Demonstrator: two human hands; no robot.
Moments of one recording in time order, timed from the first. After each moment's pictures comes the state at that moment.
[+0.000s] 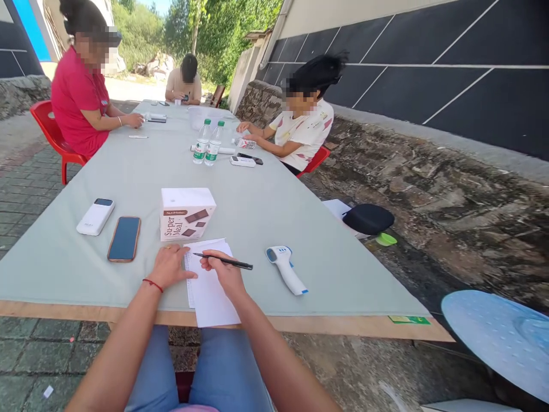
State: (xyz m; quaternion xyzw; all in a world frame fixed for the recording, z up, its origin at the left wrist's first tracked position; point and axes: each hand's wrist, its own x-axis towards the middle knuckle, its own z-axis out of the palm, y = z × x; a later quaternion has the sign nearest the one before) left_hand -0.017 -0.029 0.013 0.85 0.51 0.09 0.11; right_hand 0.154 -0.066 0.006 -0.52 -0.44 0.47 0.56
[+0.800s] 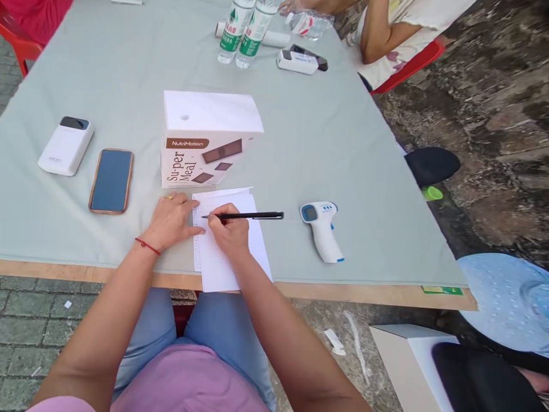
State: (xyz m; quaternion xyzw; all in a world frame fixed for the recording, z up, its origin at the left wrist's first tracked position) left_hand -0.006 -0.034 0.026 0.86 0.49 0.07 0.16; right_hand 0.146 -0.069 -0.008 -0.61 -0.48 0.36 0.51
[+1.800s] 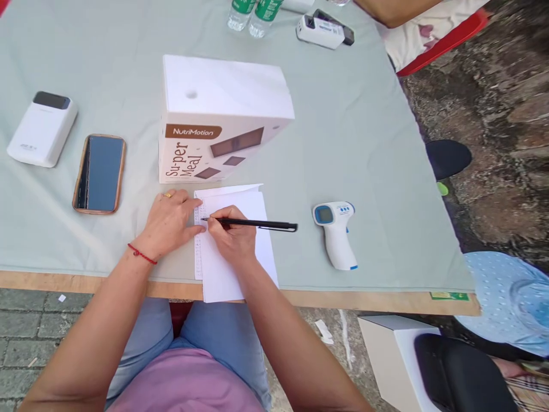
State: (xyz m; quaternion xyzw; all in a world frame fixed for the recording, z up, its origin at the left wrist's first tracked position) left_hand -0.004 -0.037 0.028 0.86 0.48 0.07 0.17; right_hand 0.148 -0.076 -0.004 -0.60 -0.53 0.34 0.48
